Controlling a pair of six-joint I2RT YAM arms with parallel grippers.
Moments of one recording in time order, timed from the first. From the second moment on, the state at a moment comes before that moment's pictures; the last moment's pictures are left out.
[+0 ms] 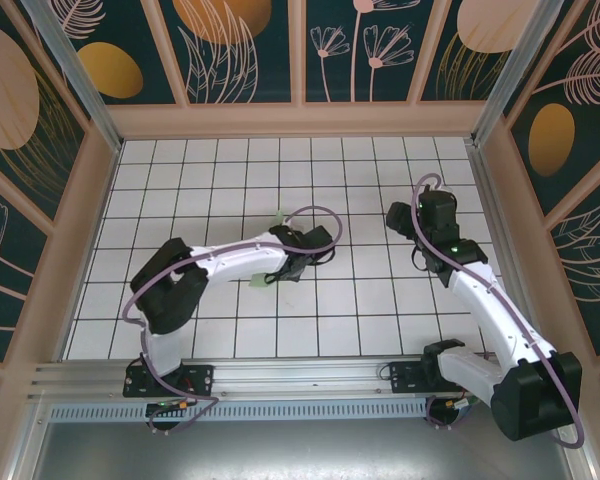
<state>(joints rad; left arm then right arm) -0.96 1.91 1.34 -0.93 -0.51 -0.71 0.26 1.04 0.78 -0.40 0.16 0.49</state>
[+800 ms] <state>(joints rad) -0.86 1.94 1.41 -0.56 0.05 -0.57 0.26 1.15 0.69 -0.26 -0.17 0.51</state>
